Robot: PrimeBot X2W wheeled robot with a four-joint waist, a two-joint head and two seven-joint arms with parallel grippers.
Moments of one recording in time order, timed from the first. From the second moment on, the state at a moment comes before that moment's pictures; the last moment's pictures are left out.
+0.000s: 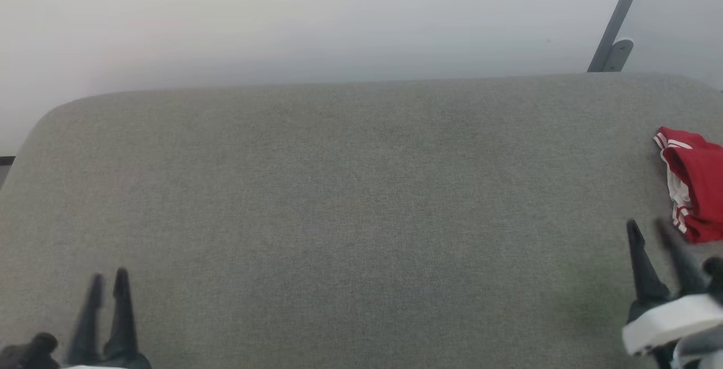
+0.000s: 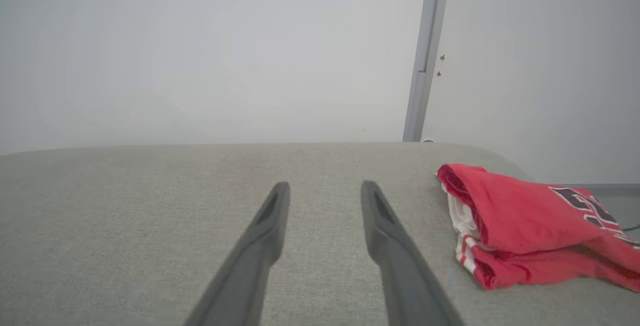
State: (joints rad) left arm 0.13 0.17 0.21 0.09 -0.42 -0.13 -0.26; right arm -0.05 -0.29 -0.04 0.27 0.34 0.13 -0.26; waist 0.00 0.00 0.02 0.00
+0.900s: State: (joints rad) left arm 0.09 0.12 0.18 0.16 -0.75 -0.13 -0.15; right arm -0.04 -0.21 -0.06 0.29 0.69 0.13 -0.15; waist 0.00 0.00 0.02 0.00
